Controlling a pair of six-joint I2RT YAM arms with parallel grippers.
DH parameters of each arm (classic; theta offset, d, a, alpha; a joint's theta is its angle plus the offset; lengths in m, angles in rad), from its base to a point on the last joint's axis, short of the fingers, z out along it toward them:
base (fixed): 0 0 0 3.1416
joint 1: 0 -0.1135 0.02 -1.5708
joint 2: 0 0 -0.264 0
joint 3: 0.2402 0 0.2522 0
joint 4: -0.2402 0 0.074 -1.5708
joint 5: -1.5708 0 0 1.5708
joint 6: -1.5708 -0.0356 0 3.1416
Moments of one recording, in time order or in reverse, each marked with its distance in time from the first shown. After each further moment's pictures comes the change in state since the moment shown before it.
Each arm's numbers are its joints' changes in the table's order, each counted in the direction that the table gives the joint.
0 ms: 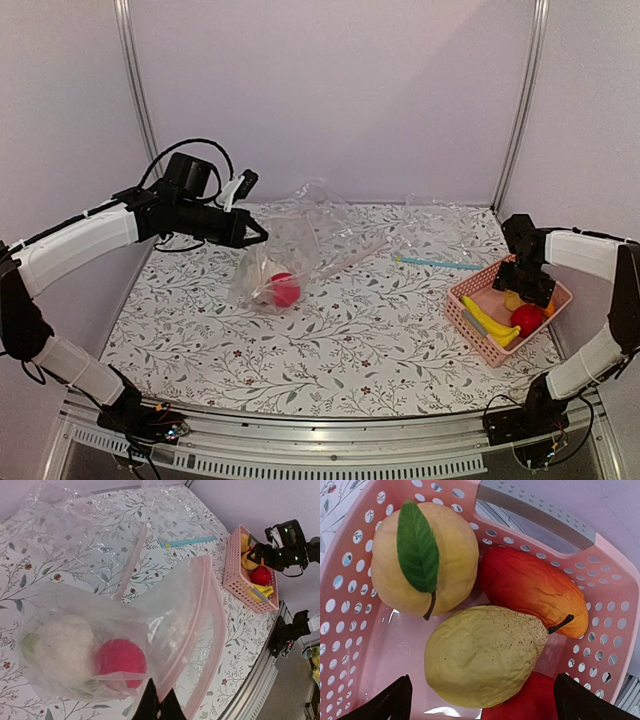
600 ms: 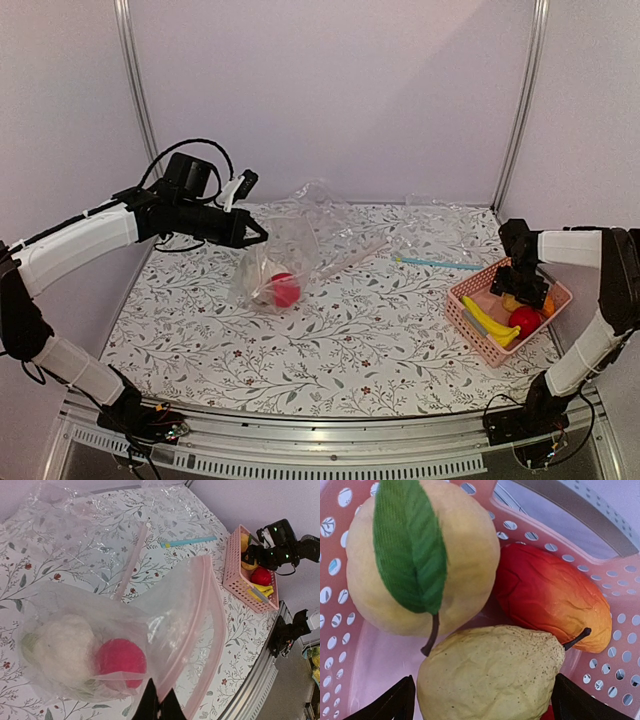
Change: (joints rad) left arm 0.000 0.001 0.000 0.000 0.000 0.000; right arm 0.032 -0.114 0.006 0.071 0.027 0.043
